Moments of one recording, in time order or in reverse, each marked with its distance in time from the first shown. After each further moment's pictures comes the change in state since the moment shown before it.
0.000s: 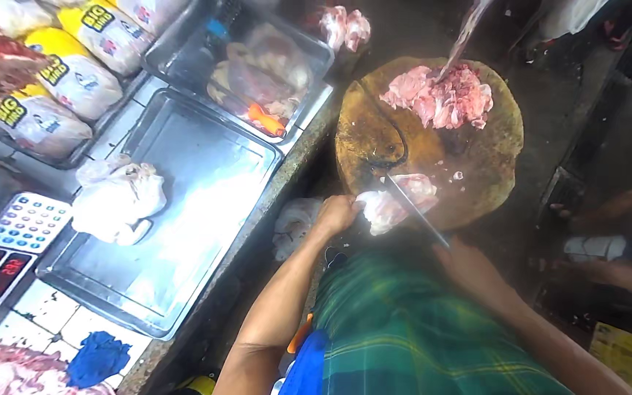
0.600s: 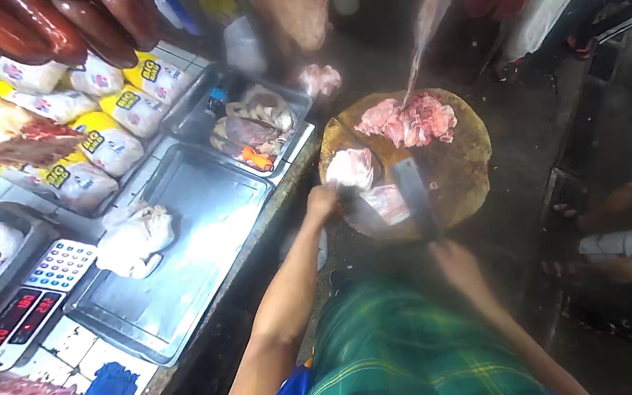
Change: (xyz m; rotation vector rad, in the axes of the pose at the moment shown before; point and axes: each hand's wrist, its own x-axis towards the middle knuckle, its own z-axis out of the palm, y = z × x) left_hand 0.026 0.065 -0.033 -0.441 0.381 -0.327; right_hand 0.014 0.070 0.036 0.658 0.293 -0.070
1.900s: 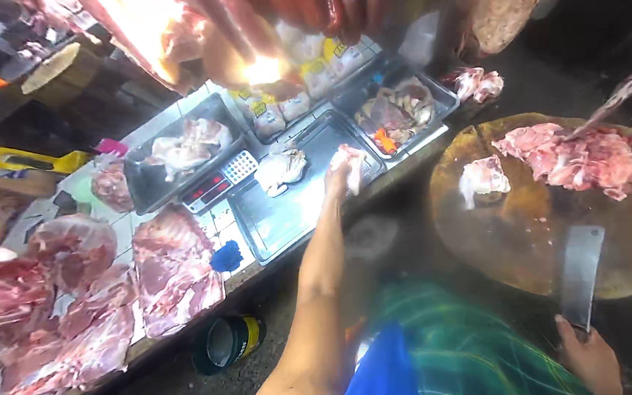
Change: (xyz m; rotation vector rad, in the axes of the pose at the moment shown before) left_hand 0.034 -0.159 -0.162 -0.861 0.548 -0.062; right_hand 0.040 0.075 -0.014 -0.057 0.025 0.091
